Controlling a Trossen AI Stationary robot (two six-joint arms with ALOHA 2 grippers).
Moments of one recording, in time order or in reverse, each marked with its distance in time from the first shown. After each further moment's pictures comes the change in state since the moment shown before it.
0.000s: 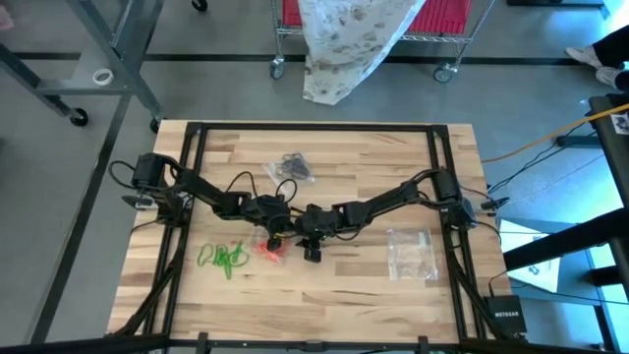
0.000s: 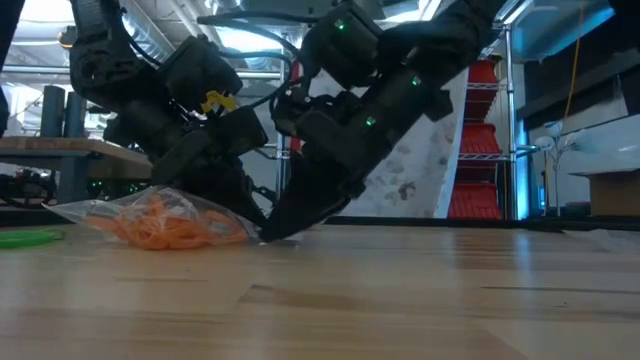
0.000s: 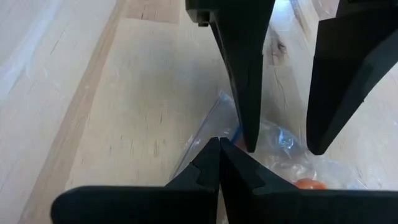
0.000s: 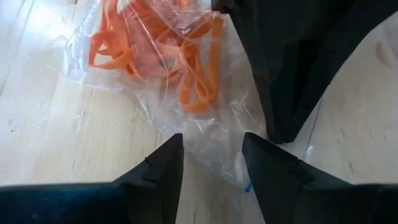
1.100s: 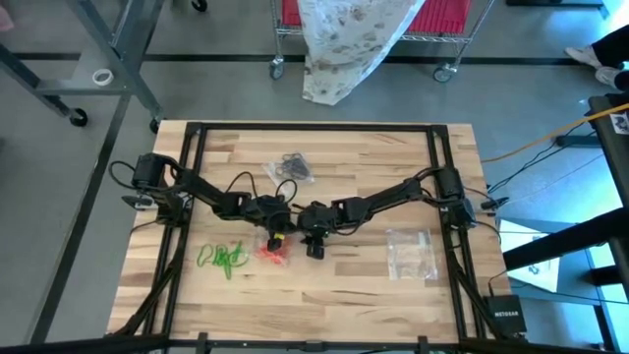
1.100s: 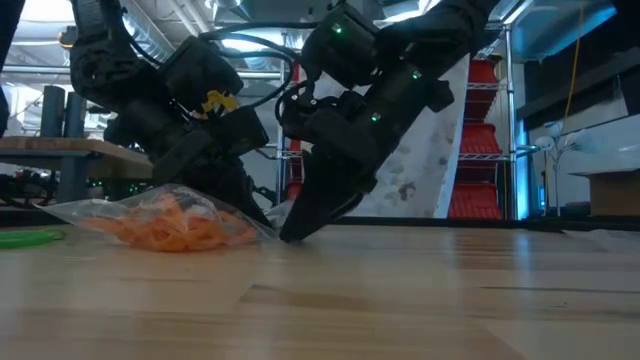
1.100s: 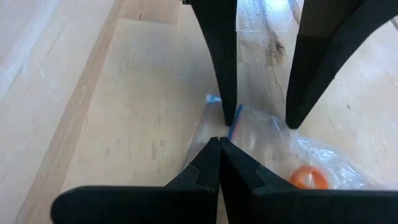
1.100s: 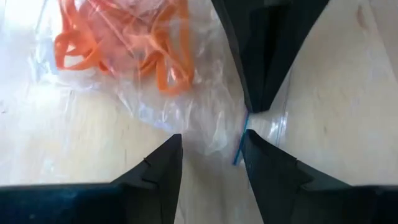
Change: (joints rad) left arm 0.000 0.000 0.002 0.000 0.001 -0.004; right arm -0.005 0.010 0.006 -0.154 -0.035 0.027
